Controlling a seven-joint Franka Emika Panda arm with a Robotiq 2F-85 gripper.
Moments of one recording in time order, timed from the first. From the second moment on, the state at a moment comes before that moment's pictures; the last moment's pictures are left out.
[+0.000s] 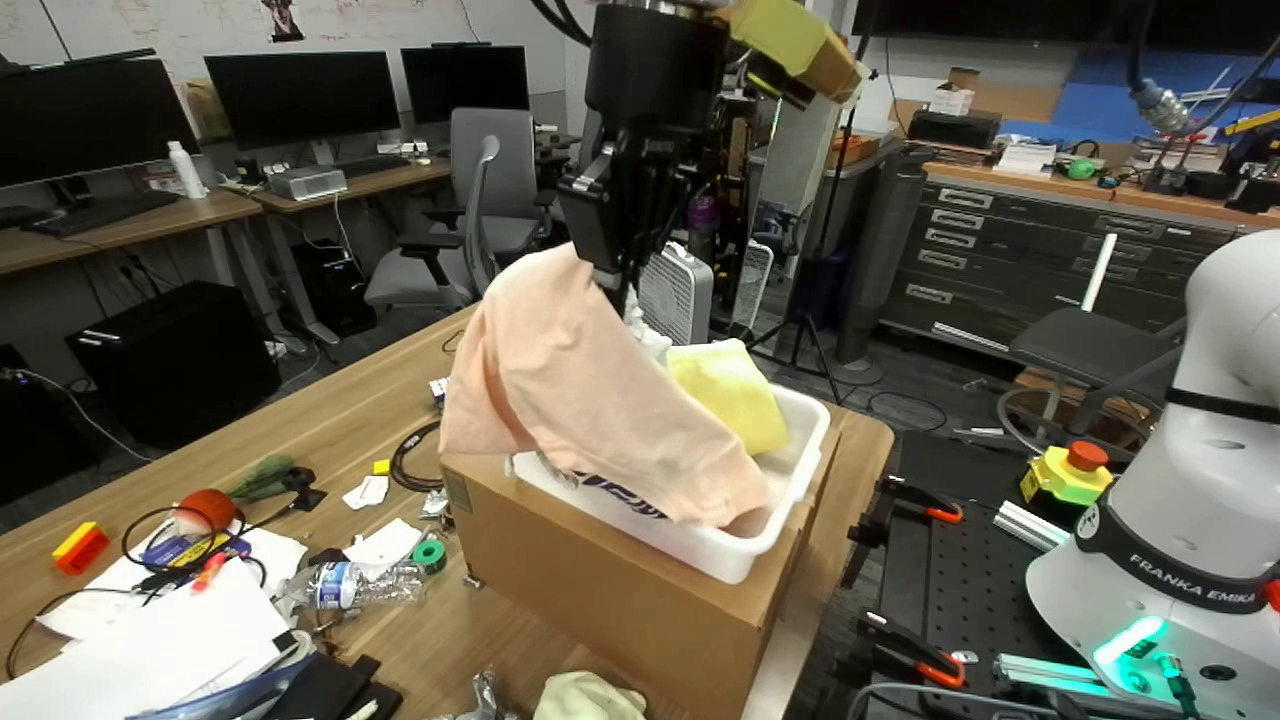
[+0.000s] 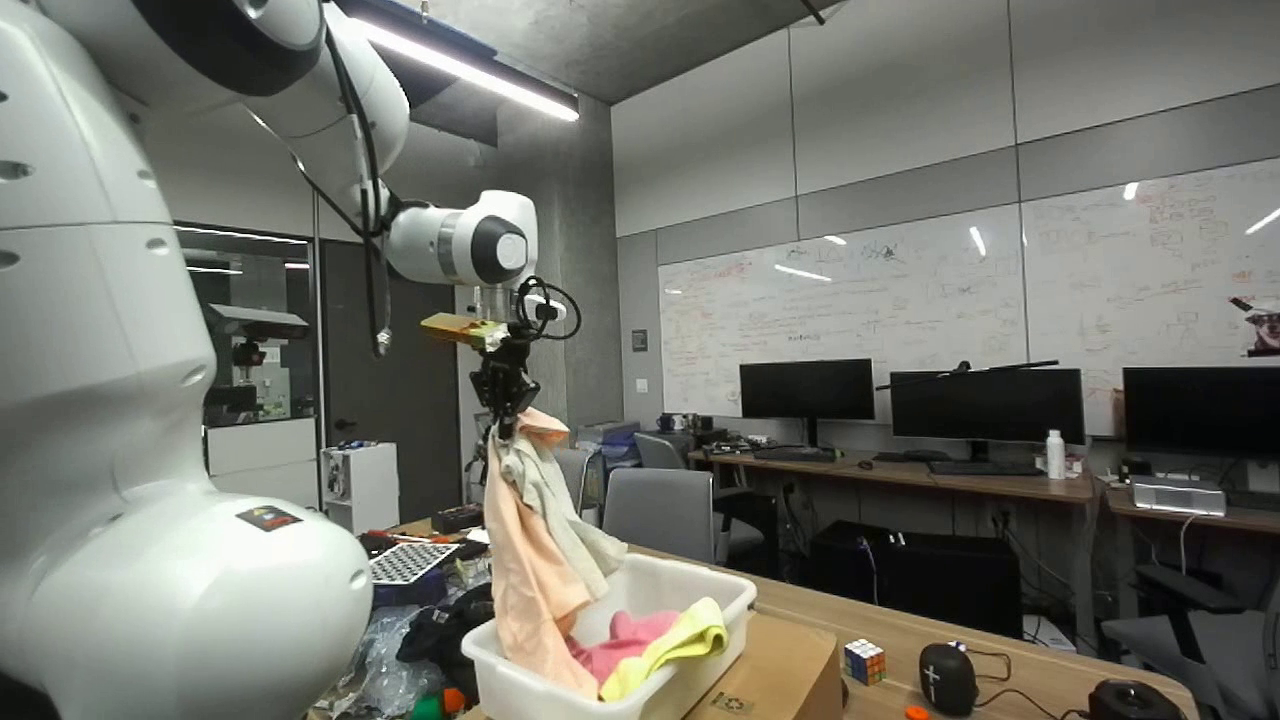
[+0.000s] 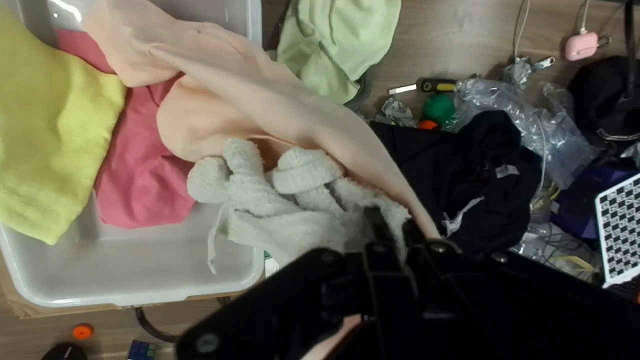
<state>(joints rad) 0.19 -0.27 0.22 -2.19 0.19 2.09 0.32</state>
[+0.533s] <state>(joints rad) 0.25 -0.33 0.30 -2.19 0.28 2.06 0.43</state>
